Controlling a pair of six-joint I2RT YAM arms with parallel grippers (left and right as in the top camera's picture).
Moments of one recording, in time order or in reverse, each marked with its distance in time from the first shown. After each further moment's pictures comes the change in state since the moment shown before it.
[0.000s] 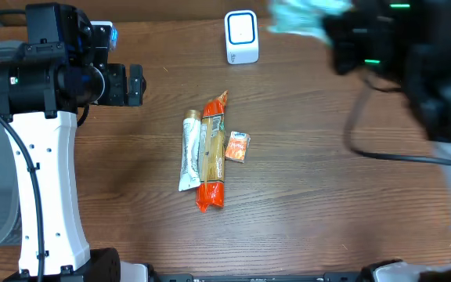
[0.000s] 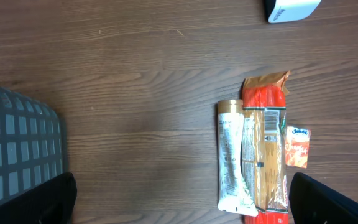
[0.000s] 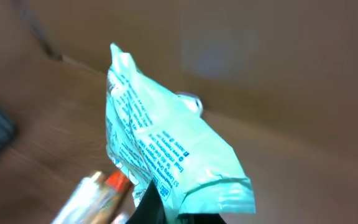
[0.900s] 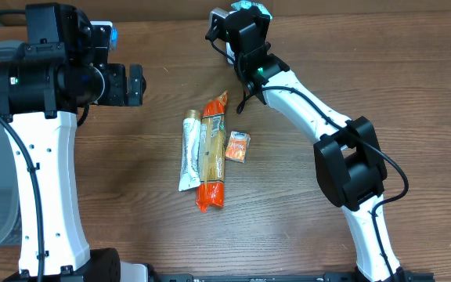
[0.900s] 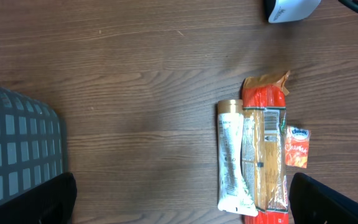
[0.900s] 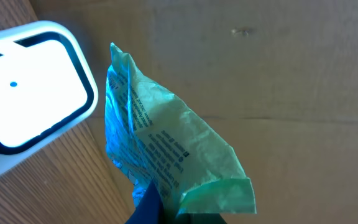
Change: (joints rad) left arm 0.000 0.000 0.000 0.000 0.000 0.000; right arm 0.336 0.841 -0.016 1.032 0.855 -1.194
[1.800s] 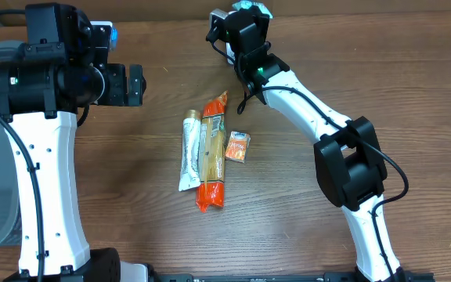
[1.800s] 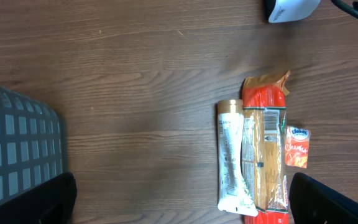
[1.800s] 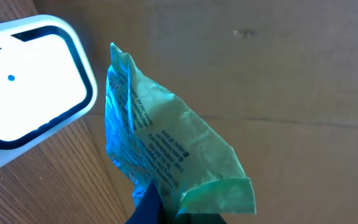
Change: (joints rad) left arm 0.000 0.000 0.000 0.000 0.000 0.000; right arm -0.002 0.000 0.000 0.001 0.003 -0.068
